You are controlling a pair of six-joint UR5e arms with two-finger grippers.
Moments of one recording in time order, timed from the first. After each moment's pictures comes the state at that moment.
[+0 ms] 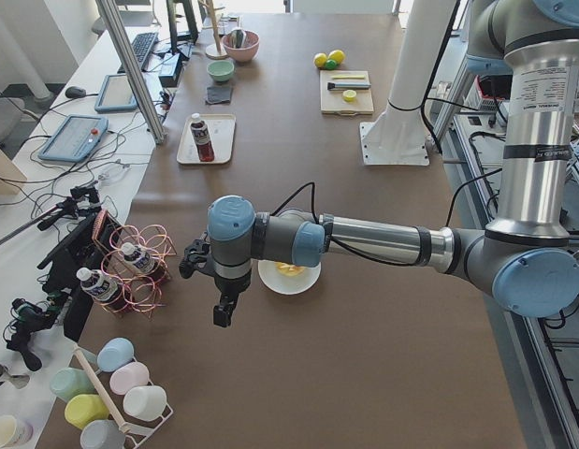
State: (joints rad) left arm -1.58 -1.58 -1.68 -1.60 -2.25 0.15; right arm 1.56 -1.62 1.78 -1.66 2.30 0.06
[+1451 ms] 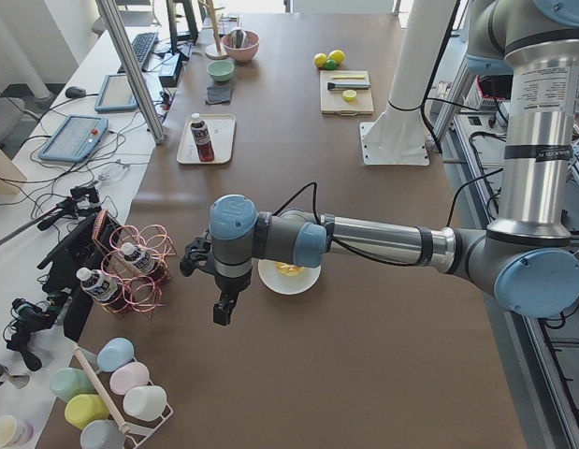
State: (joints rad) left arm -1.59 -1.57 -1.69 -1.63 -2.26 0.15; right arm 1.56 -1.63 1.79 -1.66 2.31 0.06
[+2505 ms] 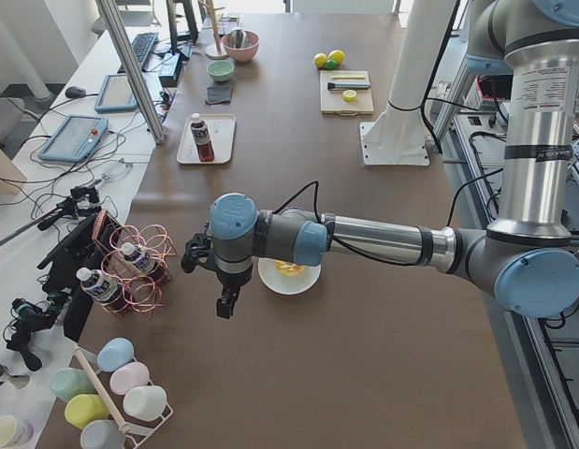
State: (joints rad) left arm -1.58 -1.57 -1.69 -1.63 -2.33 0.10; right arm 1.57 -1.62 1.80 -1.66 2.30 0.04
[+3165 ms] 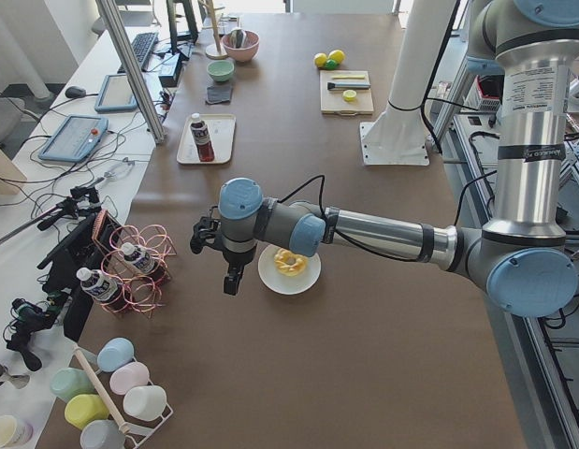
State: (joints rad) left arm -1.46 -1.54 -1.74 -1.77 -2.33 -0.15; right arm 1.57 -1.62 1.80 -1.66 2.30 0.04
